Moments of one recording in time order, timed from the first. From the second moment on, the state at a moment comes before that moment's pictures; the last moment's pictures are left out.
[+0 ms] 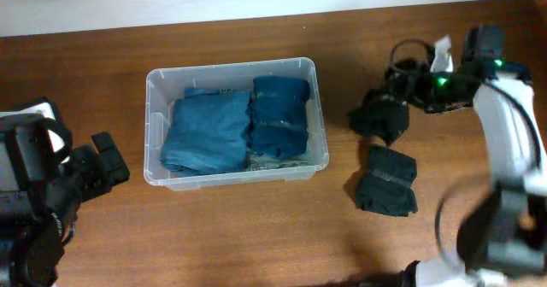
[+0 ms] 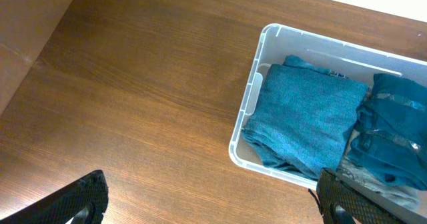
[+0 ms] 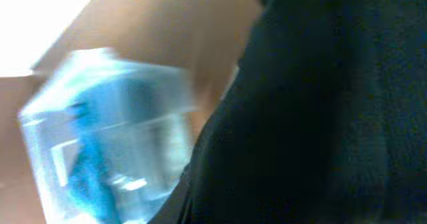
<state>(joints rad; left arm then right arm) 0.00 1.17 1.86 -1.53 -0.21 -0.24 -0.27 1.69 1.48 -0.93 -0.64 0.21</state>
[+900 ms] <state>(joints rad) 0.00 1.17 1.86 -1.53 -0.21 -0.24 0.60 1.82 1.50 -0.23 -0.69 0.51</state>
